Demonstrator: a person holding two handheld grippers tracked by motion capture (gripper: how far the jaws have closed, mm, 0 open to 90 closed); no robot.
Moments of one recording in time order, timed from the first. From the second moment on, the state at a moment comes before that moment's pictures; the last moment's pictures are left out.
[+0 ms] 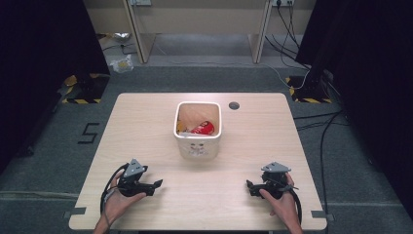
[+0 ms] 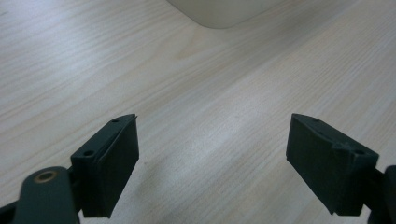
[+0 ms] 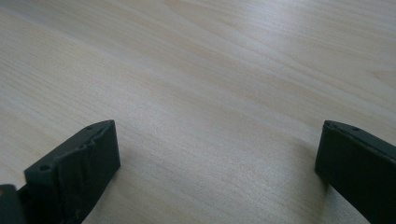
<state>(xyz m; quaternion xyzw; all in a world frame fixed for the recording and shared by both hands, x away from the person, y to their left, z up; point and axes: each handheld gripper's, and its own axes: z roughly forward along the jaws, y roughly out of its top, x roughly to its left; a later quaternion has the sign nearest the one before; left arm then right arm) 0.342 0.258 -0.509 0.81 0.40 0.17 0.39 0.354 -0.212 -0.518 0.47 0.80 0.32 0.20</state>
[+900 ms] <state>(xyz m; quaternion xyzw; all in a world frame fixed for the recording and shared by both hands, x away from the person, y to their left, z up) 0.333 0.261 -0.523 0.83 0.40 0.17 0.37 0.354 -0.211 -0.518 0.48 0.79 0.32 0.20</state>
